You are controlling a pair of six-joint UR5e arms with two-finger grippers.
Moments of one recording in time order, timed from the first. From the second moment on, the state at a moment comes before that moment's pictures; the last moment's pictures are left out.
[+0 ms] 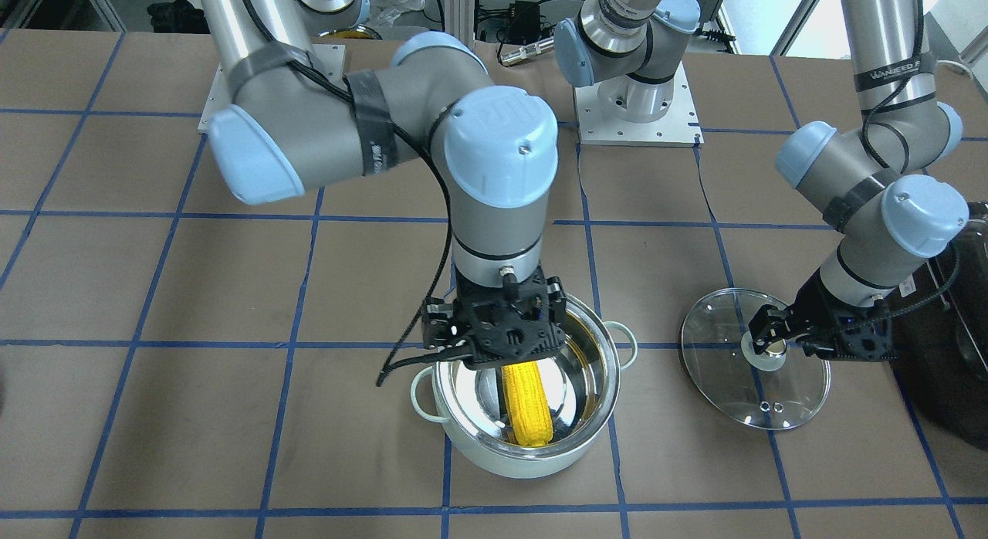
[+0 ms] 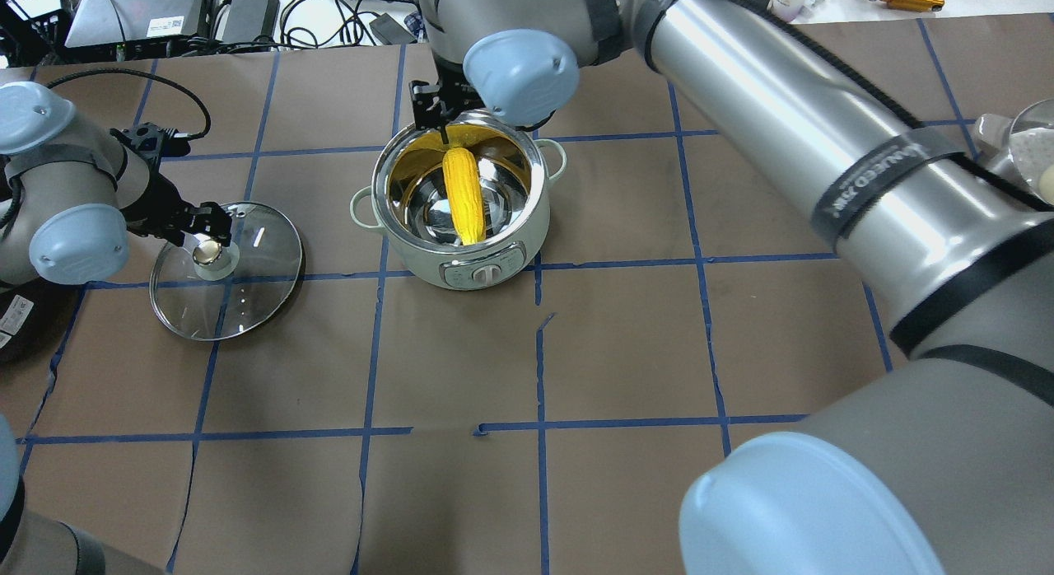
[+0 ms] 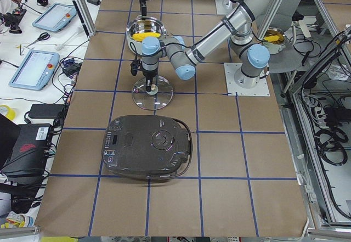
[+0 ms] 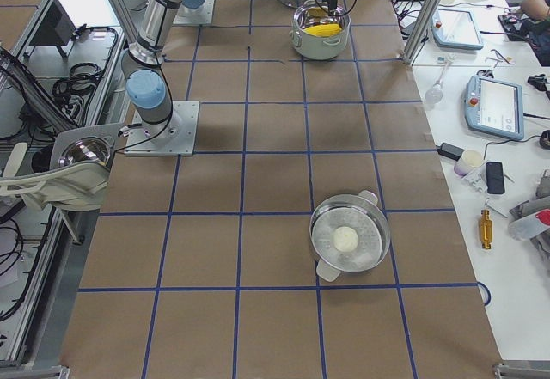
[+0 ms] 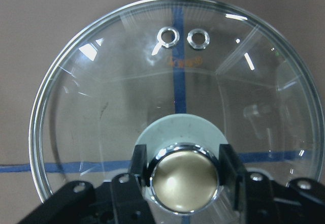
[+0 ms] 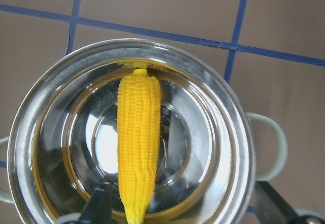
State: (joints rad) left arm -1.14 -1.91 -1.87 -0.81 1.54 0.46; right arm 1.96 -1.03 1.11 -1.79 -1.59 0.23
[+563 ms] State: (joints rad) left arm -1.22 -1.83 -1.68 -1.01 1.52 0.45; right arm 1.74 -1.40 1.37 -1.62 -1.64 0.16
